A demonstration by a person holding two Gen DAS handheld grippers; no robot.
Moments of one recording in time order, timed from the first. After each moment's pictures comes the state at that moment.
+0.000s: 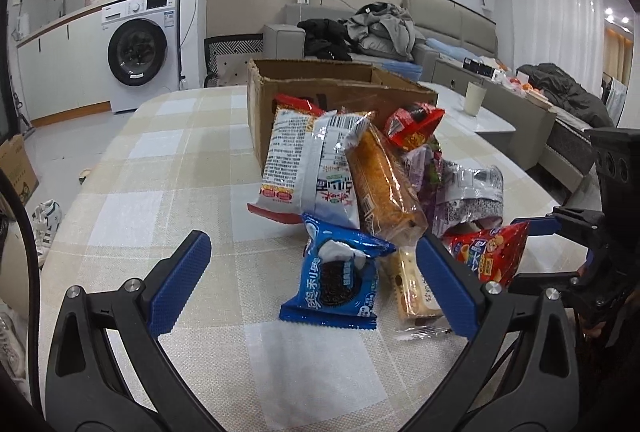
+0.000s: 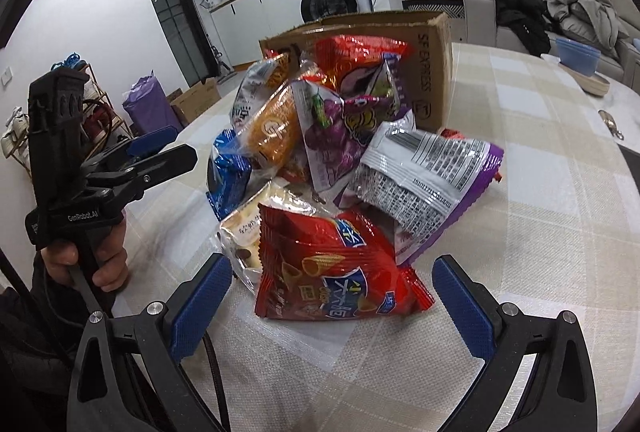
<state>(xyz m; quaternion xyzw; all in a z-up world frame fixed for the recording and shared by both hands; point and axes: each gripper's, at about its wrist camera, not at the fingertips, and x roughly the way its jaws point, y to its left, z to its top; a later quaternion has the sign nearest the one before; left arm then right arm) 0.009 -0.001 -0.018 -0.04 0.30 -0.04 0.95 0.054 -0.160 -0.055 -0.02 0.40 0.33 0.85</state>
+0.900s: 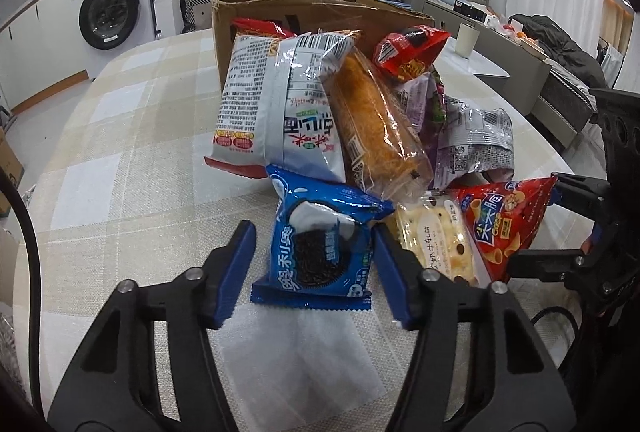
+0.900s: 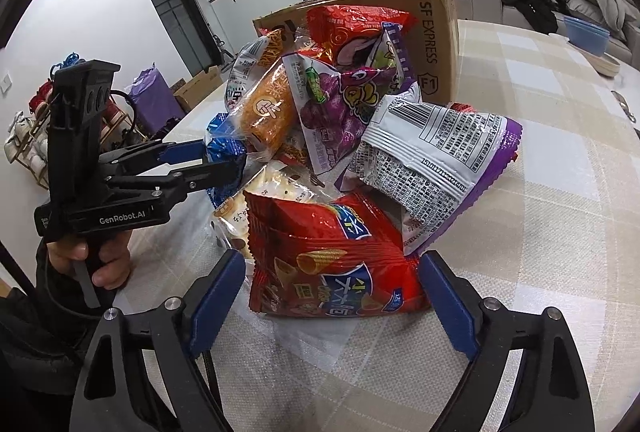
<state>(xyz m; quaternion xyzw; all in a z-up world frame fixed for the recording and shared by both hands) 0.064 -0.027 -0.049 -0.02 0.40 -0.08 0.91 0.065 -0.155 -0.068 -0.01 0.43 0.34 0.83</state>
